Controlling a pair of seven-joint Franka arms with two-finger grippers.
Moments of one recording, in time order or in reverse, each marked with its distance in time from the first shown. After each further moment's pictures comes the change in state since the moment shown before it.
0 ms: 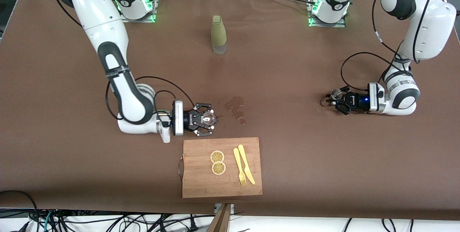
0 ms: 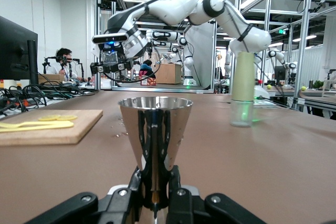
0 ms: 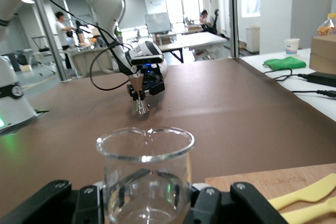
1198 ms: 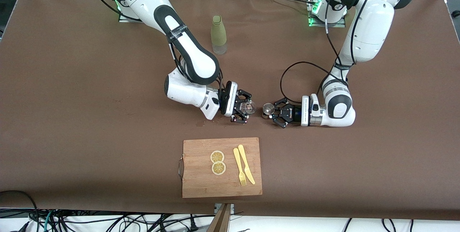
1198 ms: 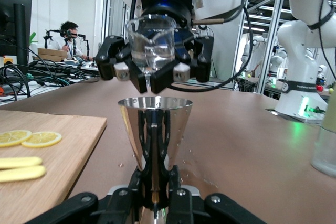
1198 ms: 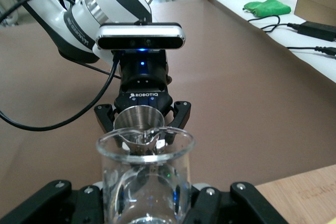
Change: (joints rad) left arm -0.394 -0.010 -0.115 0.078 -0.360 0.367 -0.251; right arm 0.287 -0.041 -0.011 0.000 -0.123 0.505 0.245
